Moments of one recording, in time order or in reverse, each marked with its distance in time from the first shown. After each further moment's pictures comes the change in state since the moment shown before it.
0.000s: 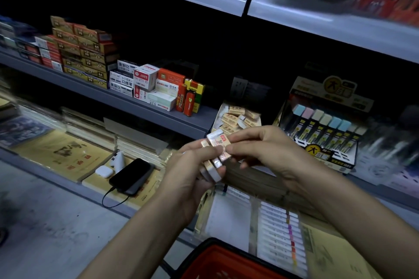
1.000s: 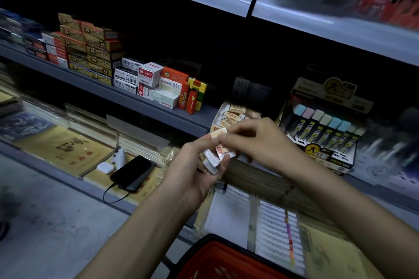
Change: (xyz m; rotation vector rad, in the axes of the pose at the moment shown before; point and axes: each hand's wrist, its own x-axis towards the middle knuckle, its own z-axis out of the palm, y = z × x) left_hand -0.008 0.006 0.007 -0.232 0.014 -0.159; right_hand 0.005 0.002 0.002 -0.412 -0.019 -0.300
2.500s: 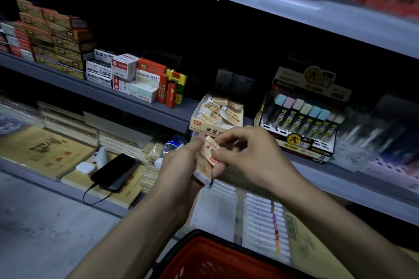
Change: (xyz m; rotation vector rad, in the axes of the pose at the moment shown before) left_hand 0.012 -0.029 -0.003 0.204 -0.047 0.091; right_hand -0.030 0.024 0.003 -0.039 0.152 0.058
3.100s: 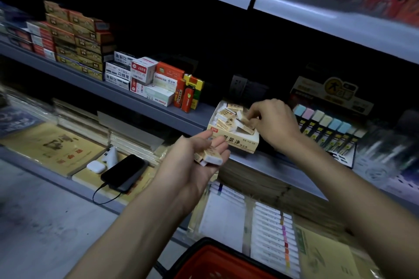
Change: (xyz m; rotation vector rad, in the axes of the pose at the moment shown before) left_hand 0.004 0.033 -0.002 -0.210 0.044 -0.052; right_hand 0.122 0.042 -0.018 -0.752 0.229 -0.149
